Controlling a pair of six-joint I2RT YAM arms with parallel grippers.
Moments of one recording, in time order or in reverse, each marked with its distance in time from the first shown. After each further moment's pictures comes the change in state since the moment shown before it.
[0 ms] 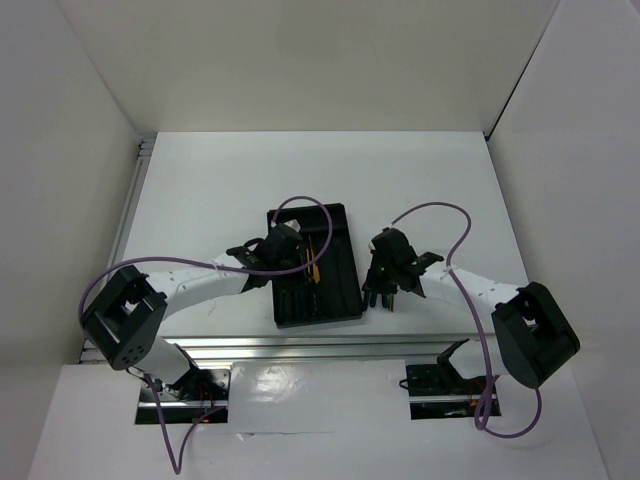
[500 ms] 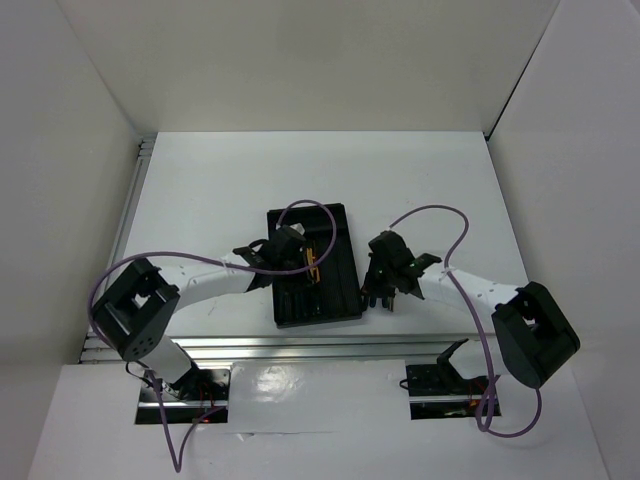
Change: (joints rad) left arm 0.000 0.061 0.000 0.043 0.042 0.000; right arm 0.036 0.000 0.000 -0.021 -0.011 0.045
